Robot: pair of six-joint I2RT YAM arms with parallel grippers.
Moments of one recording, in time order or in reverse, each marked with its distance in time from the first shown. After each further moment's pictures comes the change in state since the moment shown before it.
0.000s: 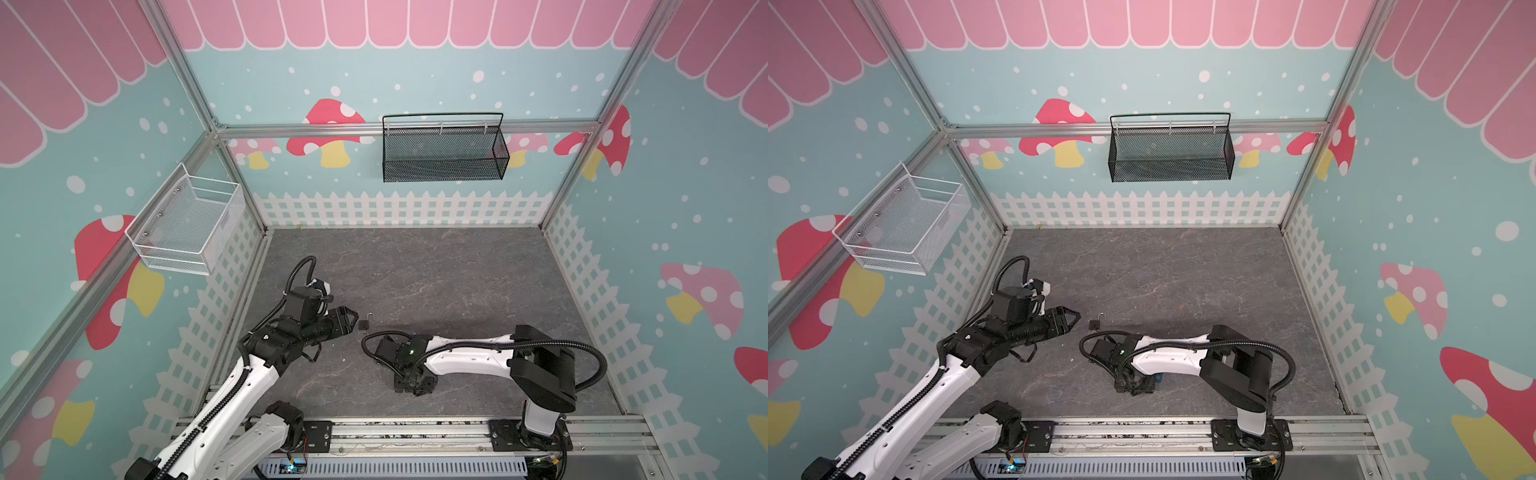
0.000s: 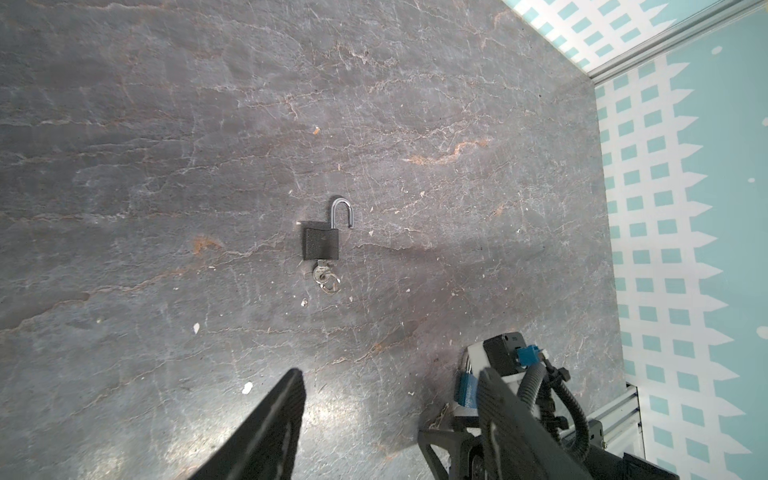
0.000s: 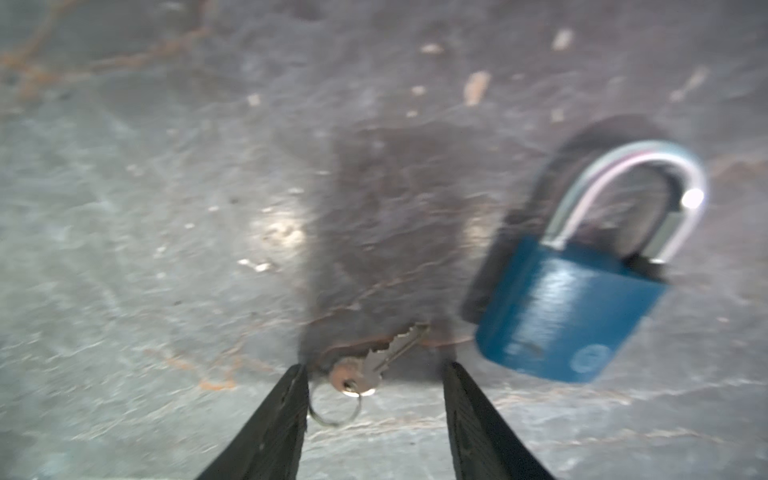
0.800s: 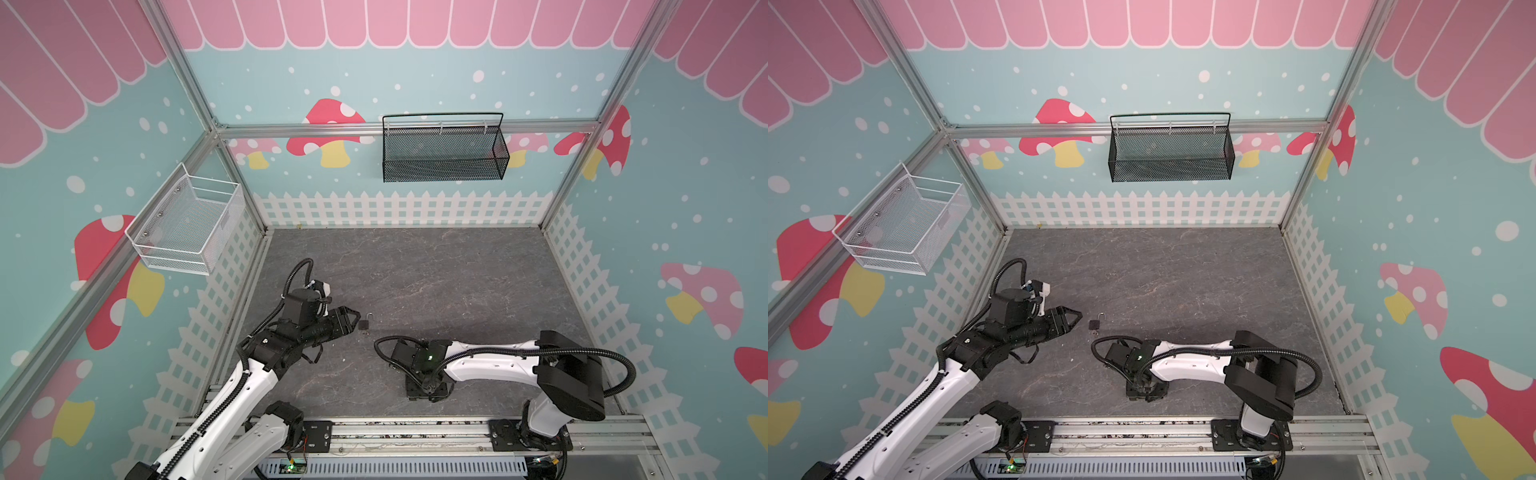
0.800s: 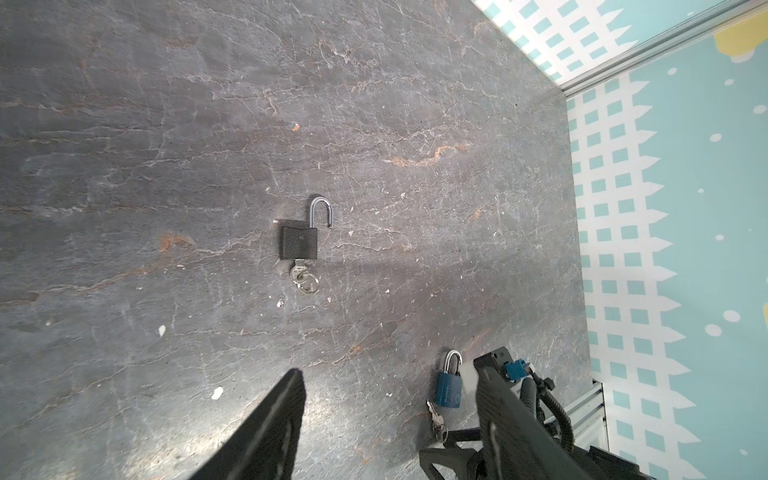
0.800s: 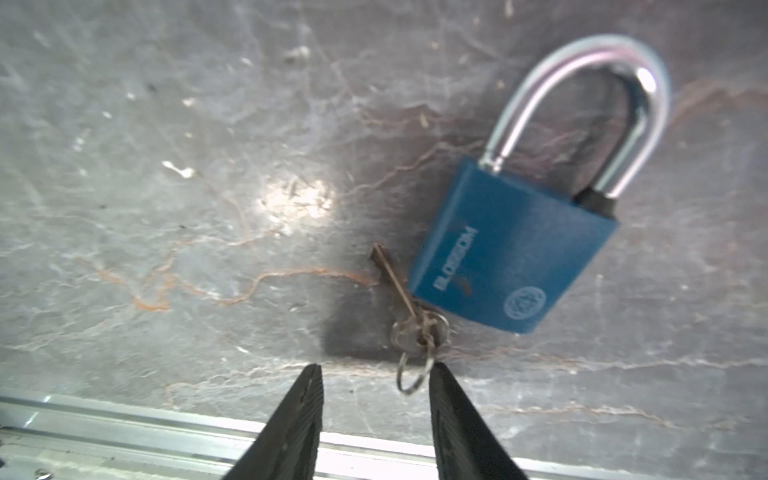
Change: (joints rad) left arm 0.000 -0.027 -0.029 0.048 0.038 -0.054; right arm -0.010 -0.148 -0.163 0.089 -0.084 -0.088
